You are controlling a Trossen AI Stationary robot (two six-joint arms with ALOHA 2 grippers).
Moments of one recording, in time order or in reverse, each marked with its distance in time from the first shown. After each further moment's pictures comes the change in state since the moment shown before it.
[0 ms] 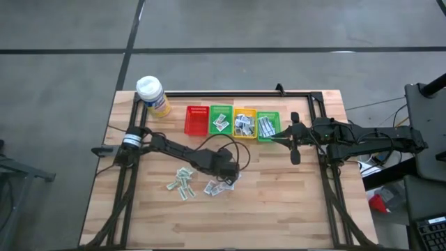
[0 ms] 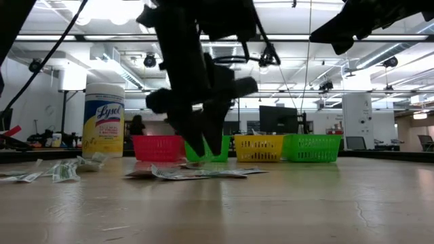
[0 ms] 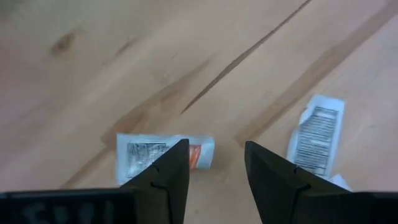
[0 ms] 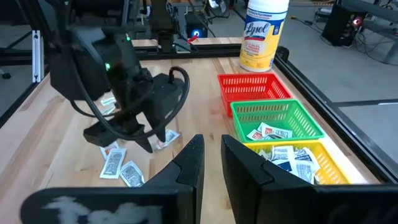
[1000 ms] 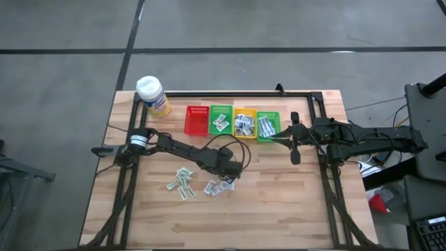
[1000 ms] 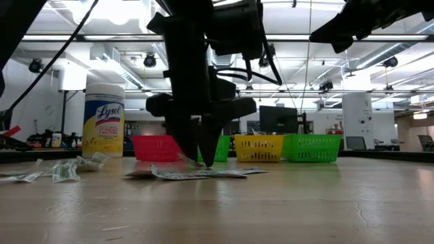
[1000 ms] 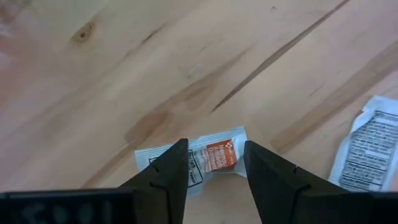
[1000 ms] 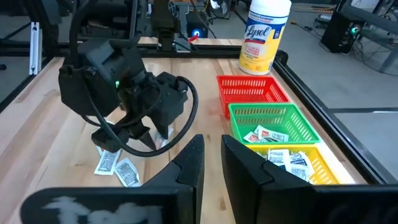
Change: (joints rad) left arm 0.022 0.077 0.085 -0.136 0.001 -0.012; right arm 0.000 0.000 0.000 0.000 0.000 -0.048
